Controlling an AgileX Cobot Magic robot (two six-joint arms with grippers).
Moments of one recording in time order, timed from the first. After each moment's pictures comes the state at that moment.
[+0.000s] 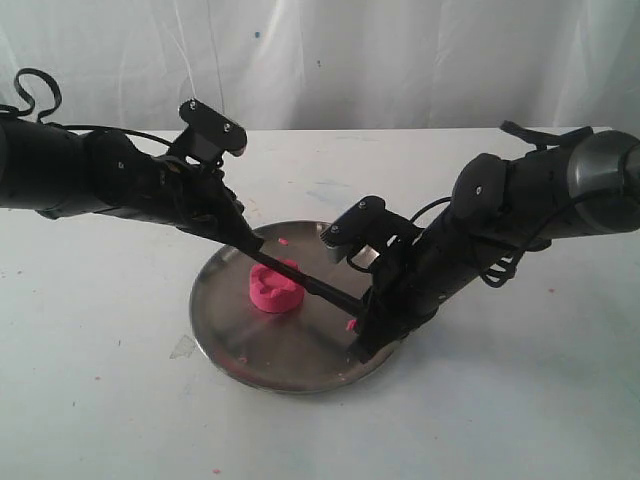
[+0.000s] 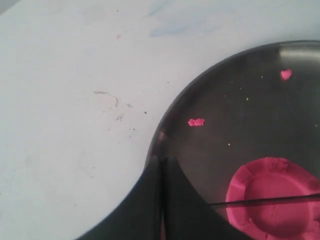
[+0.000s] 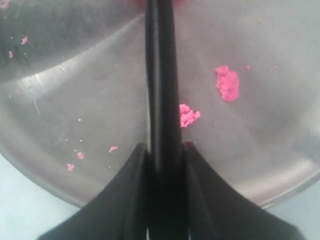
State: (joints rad) left arm -0.37 1.81 -1.10 -0.47 0.08 0.73; right arm 0.47 1.85 -1.02 0.54 0.49 -0.94
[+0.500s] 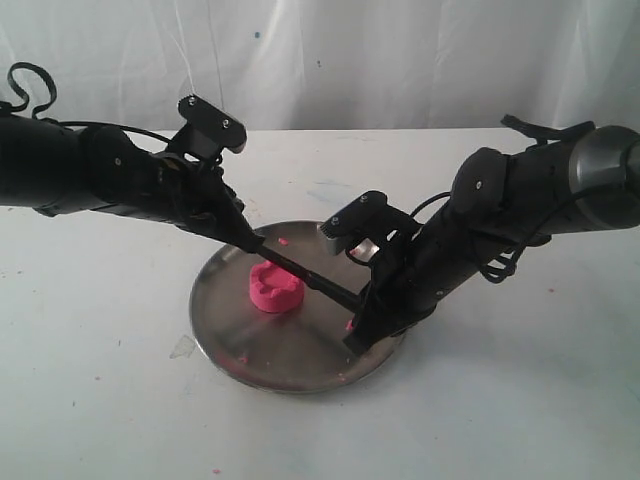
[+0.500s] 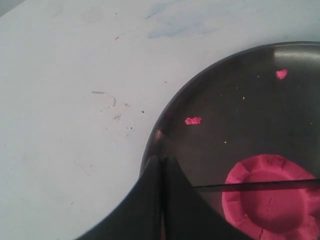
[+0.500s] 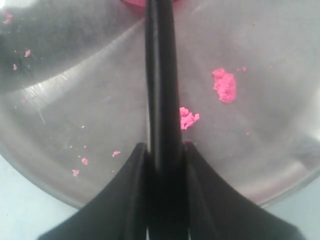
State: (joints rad) left arm -0.37 1.80 -1.10 -0.47 0.09 0.73; right arm 0.47 1.85 -1.03 0.54 0.50 -0.89
